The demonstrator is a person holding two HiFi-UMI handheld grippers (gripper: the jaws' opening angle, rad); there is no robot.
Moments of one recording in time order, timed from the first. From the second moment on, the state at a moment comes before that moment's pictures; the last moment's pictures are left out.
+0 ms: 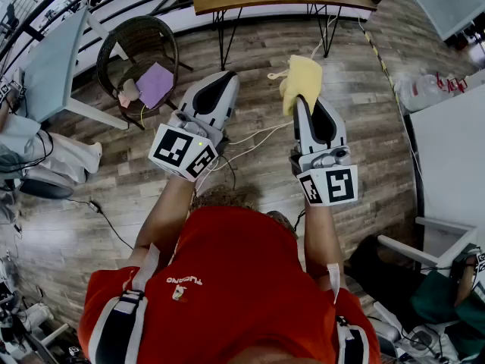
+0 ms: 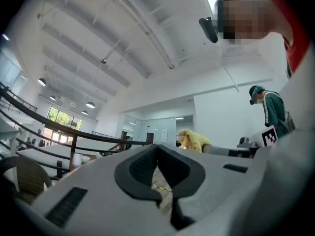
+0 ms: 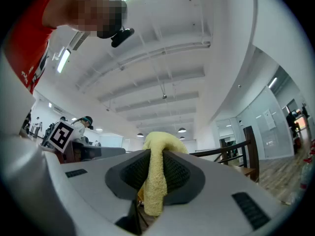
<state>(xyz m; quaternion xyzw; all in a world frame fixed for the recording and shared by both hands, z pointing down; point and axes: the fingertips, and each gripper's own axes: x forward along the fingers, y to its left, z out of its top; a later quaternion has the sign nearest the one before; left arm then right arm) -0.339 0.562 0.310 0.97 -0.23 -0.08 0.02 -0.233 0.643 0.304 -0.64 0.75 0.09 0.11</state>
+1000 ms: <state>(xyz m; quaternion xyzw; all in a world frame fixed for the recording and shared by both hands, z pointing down) -0.202 0.271 0.321 0.96 -0.25 -0.09 0.02 -0.106 0.354 0.294 -0.63 0.77 0.10 0.08</state>
